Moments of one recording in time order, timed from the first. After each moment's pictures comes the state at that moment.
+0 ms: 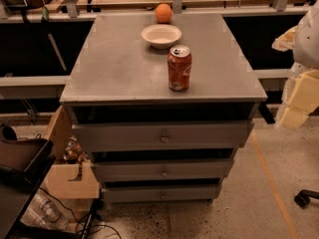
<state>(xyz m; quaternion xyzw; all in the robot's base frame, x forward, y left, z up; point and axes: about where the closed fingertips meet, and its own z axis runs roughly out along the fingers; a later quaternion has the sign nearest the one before) 0.438 -0.216 0.978 -0.60 0.78 -0.04 0.16</state>
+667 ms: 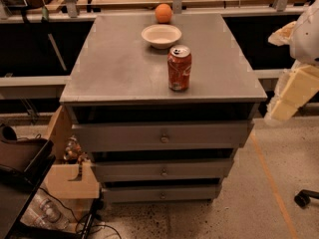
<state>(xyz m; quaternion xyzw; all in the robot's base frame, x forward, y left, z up) 0.457 -0.211 0.980 -0.59 0.78 -0.02 0.22</state>
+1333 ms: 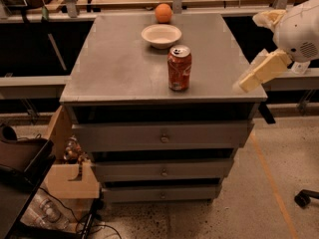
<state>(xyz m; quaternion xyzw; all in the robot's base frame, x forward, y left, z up) 0.541 -0.181 0.986 -0.55 0.72 0.07 0.42</state>
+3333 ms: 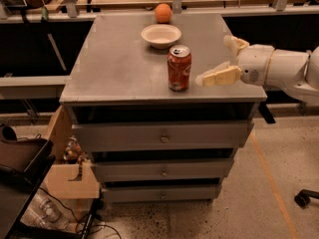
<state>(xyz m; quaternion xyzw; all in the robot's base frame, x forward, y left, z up) 0.633 -0.142 0.926 -0.41 0.64 0.26 0.59</state>
